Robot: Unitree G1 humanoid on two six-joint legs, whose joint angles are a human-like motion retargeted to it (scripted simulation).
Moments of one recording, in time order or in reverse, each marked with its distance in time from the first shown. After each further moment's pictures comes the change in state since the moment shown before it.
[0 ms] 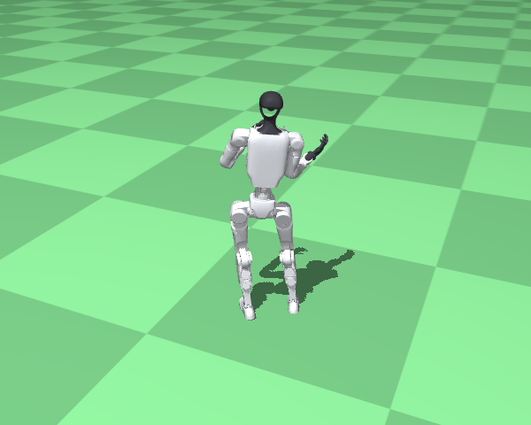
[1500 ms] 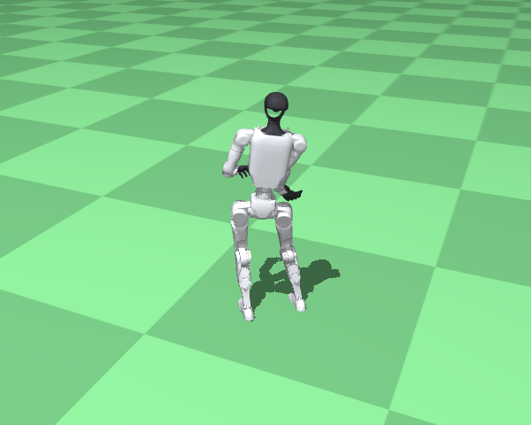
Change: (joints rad) left arm 0.362 -0.067 0.182 0.577 0.743 0.004 0.061; right arm 0.050 0.310 -0.045 0.850 0.280 -0.017 0.057; waist 0.022 0.035 -0.027; left_leg -0.055 0.035 0.026 0.162 -0.093 -0.043; right_leg -0.093 0.076 0.343 0.156 -0.101 0.082
